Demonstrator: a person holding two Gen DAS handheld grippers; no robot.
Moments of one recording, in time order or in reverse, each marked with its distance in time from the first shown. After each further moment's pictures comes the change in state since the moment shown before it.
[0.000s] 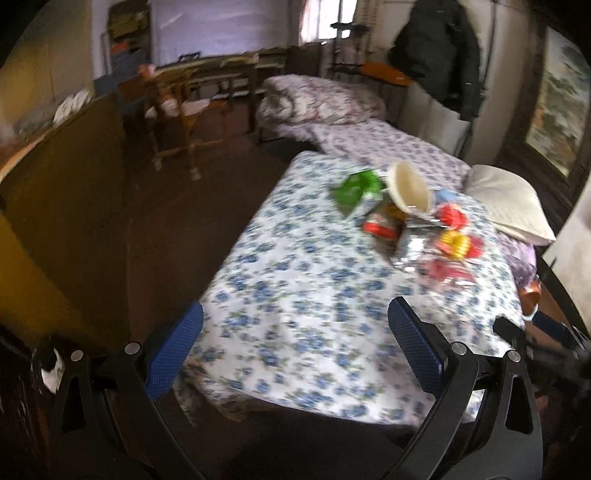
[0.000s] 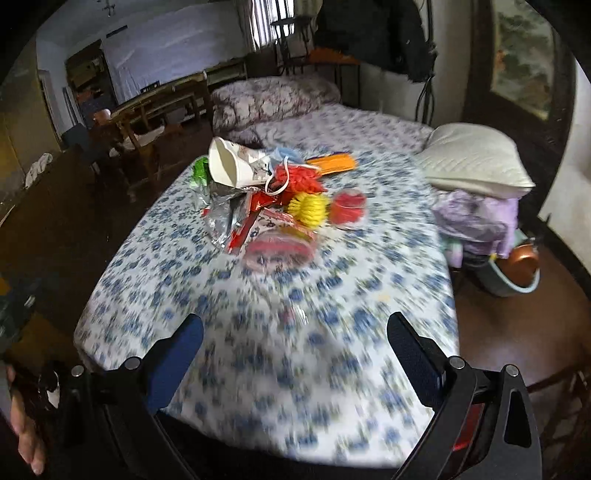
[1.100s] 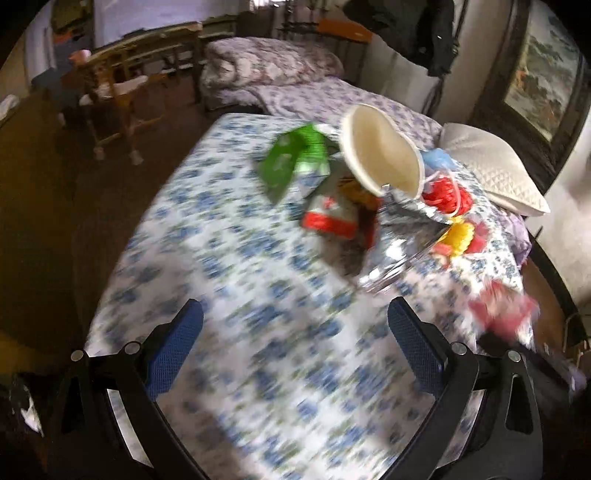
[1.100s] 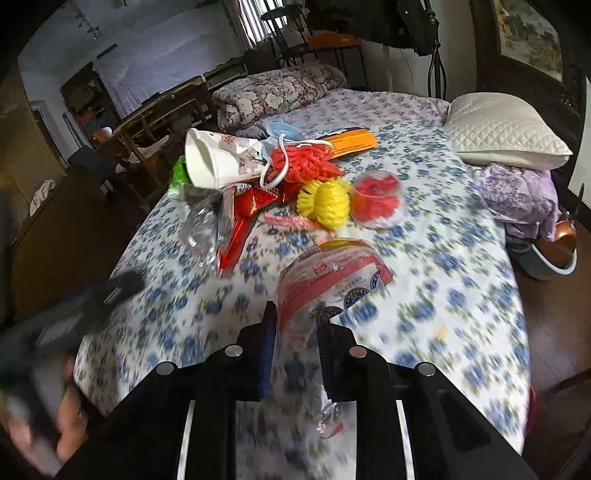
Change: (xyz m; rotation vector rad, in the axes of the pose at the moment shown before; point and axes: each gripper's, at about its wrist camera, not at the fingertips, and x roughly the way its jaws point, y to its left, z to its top) left arm 0.134 -0.084 0.039 0.127 0.152 -0.166; right arm 0.035 -0.016 -0.005 0.080 -0.027 0.122
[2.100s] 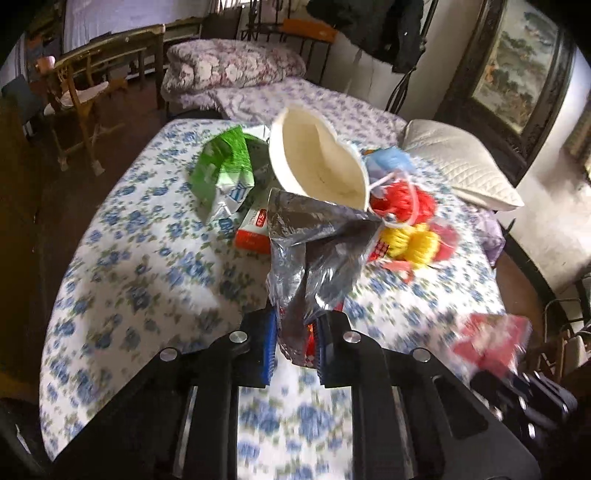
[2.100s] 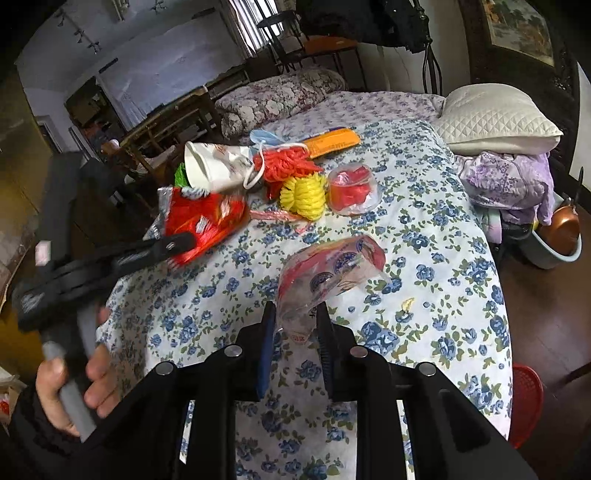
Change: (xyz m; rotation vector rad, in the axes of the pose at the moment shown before) left arm 0.014 -0.018 0.007 0.041 -0.030 -0.135; right arm -0.015 -0.026 -0.013 0.046 -0.033 0.065
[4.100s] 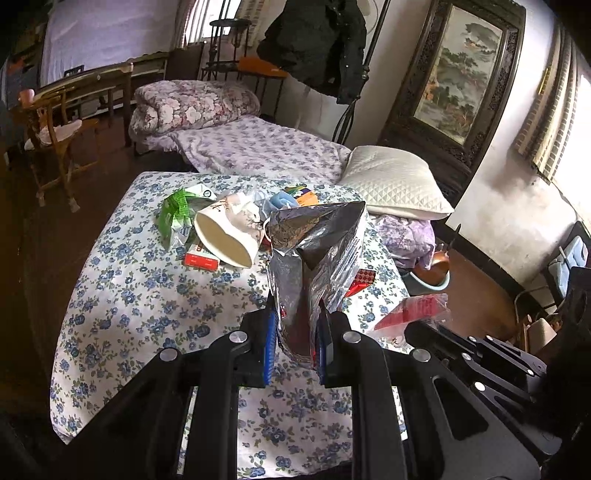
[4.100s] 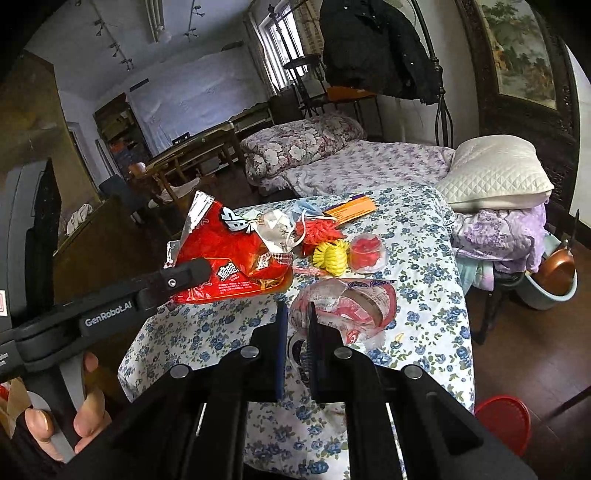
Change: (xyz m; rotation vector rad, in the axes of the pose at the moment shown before) left arm -0.095 -0.063 -0.019 0.085 -0.118 -0.122; right arm -0.077 0.029 0.007 -0.078 -0.150 0.031
